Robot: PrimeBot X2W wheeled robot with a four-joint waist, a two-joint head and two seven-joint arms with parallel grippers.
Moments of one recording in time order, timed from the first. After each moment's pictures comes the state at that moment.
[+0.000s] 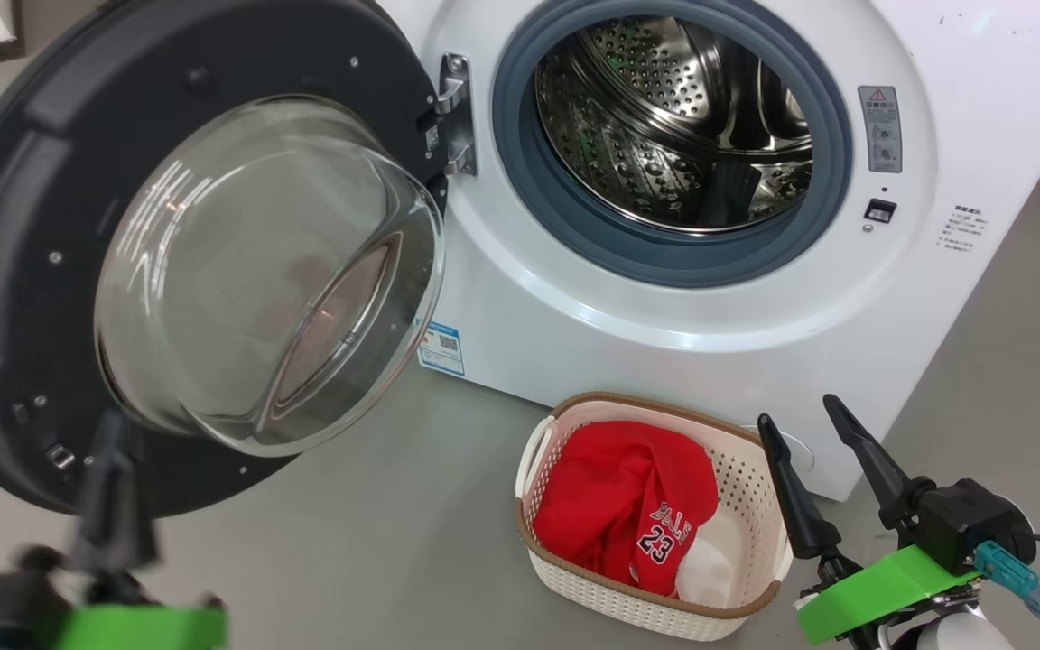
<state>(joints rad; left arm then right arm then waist) -0.03 0.06 0.10 0.01 -0.17 -0.02 -0.25 -0.06 -0.09 0.11 0.19 0.28 0.12 -0.26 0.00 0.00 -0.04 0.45</state>
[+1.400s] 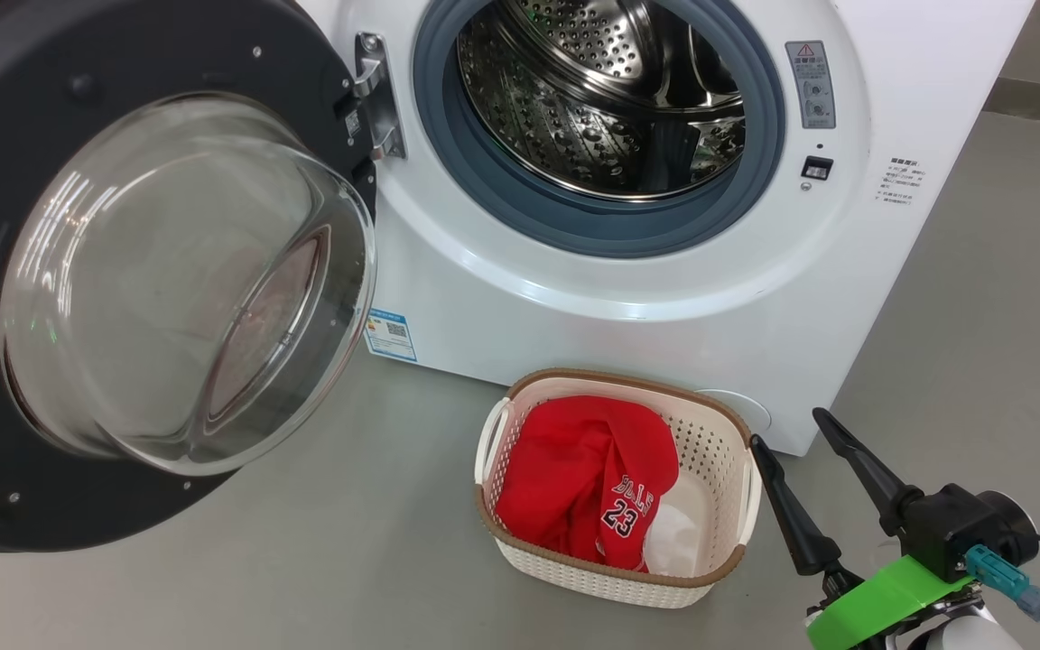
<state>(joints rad) -0.81 0.31 0.64 0.79 -0.67 0.04 0.27 -0.07 -0.19 0.19 0.21 0.29 0.12 -0.26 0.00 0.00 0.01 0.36</state>
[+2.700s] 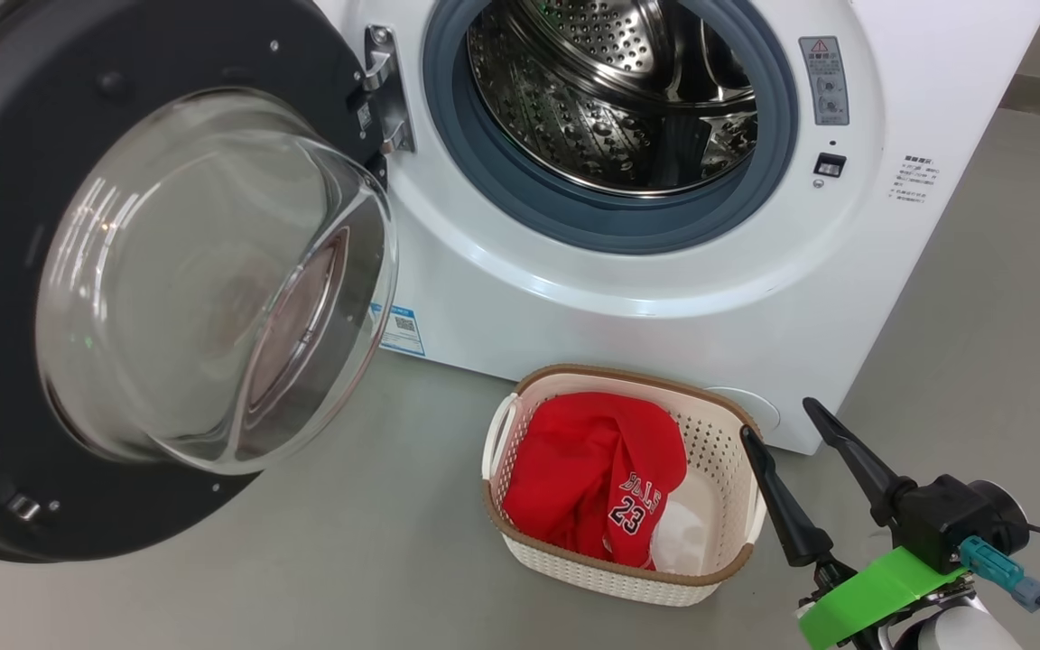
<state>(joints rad) -0.77 0.33 0.65 0.80 -0.97 -0.12 0.62 -0.09 -0.18 0.21 0.20 0.30 0.12 -0.26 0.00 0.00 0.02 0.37</state>
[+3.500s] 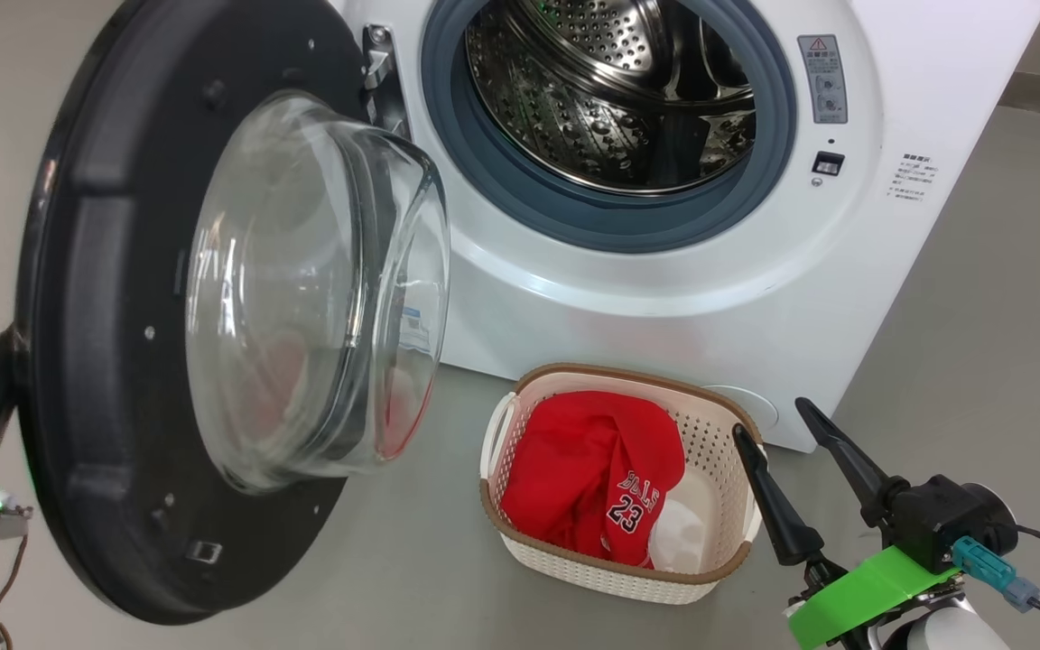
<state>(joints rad) -0.50 0.07 0.57 0.28 -1.16 -0.09 0.78 -0.09 -0.15 0.20 0.21 0.30 0.12 -0.26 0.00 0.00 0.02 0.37</state>
